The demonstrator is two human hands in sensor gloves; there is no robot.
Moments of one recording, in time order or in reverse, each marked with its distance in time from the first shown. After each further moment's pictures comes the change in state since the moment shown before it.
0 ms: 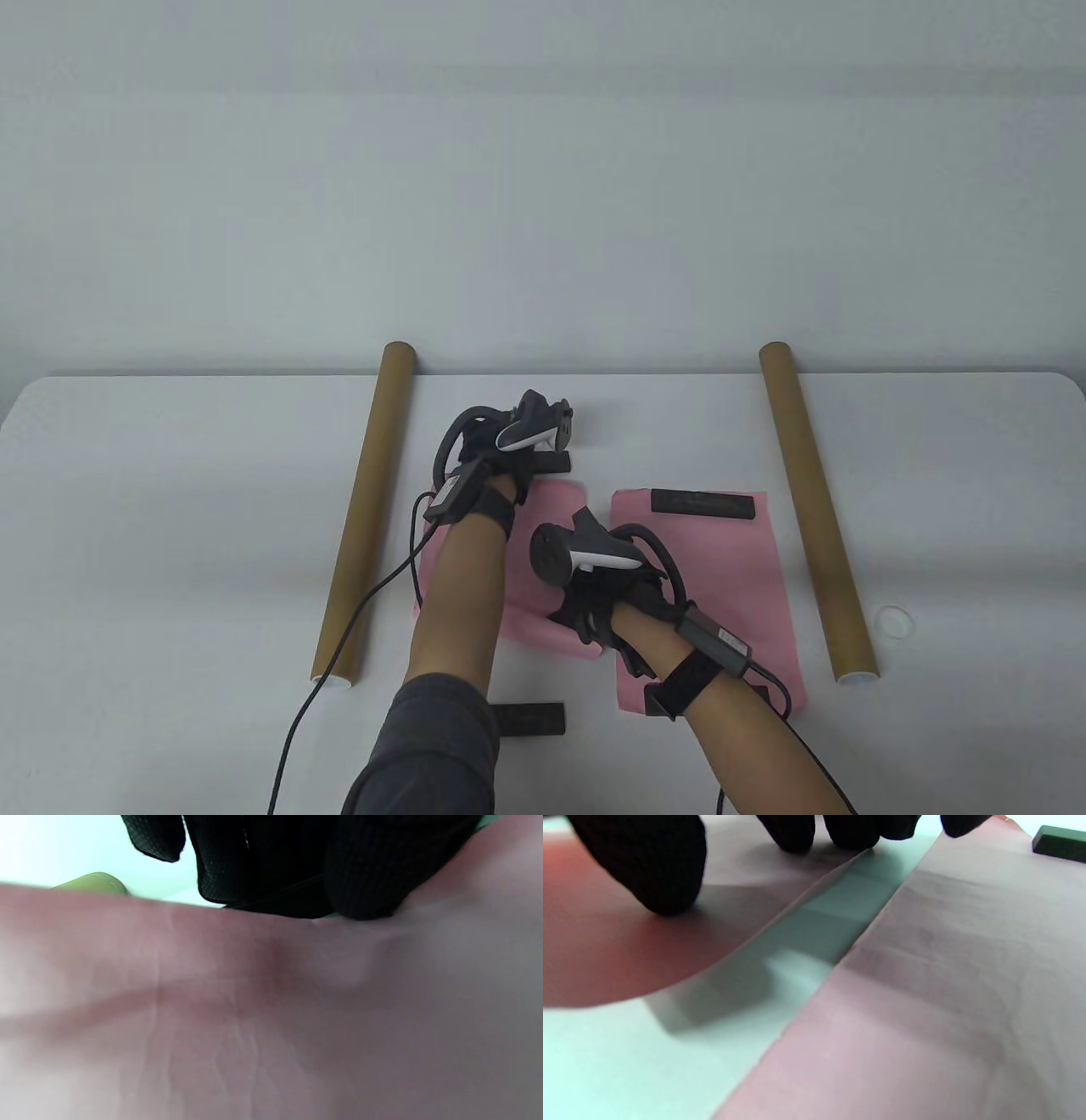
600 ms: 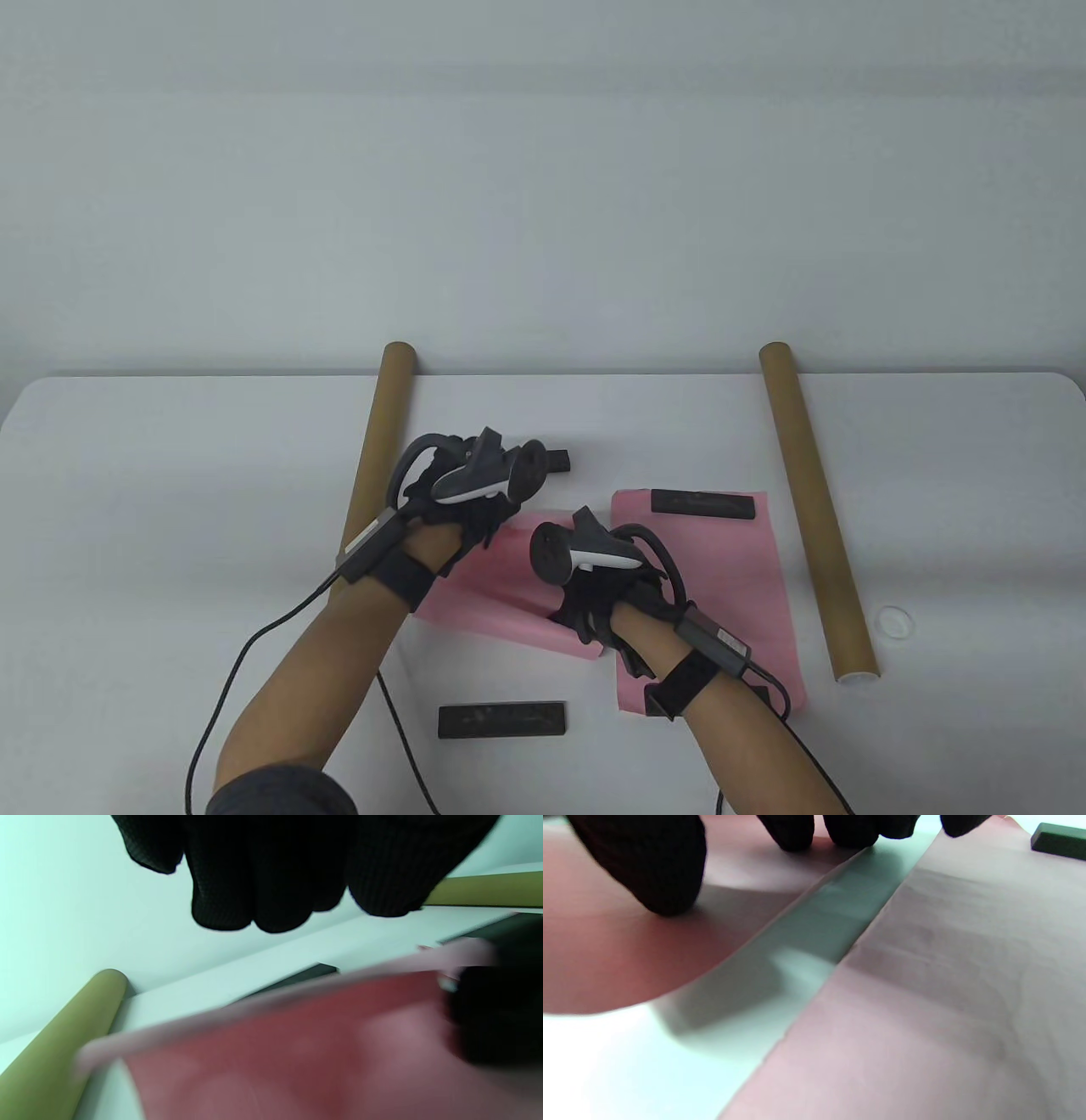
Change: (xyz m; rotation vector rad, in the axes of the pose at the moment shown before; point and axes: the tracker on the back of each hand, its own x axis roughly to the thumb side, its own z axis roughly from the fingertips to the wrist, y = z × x) left_hand -0.042 0.021 0.163 0.281 -0.287 0.029; right_hand 0.000 0.000 0.000 0.006 0.007 -0.005
